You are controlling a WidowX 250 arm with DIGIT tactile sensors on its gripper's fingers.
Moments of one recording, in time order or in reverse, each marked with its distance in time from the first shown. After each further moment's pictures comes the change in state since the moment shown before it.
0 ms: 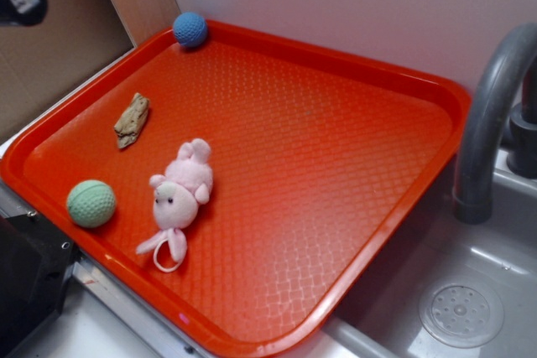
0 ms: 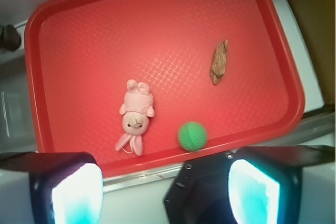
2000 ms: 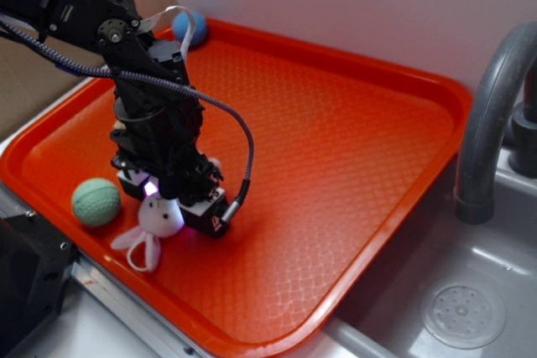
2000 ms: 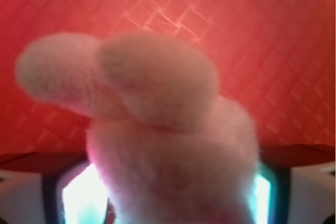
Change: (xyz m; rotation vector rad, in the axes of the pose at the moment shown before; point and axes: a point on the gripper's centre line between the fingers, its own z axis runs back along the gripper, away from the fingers) arm 0.003 -0.027 -0.202 0.168 0.153 -0.136
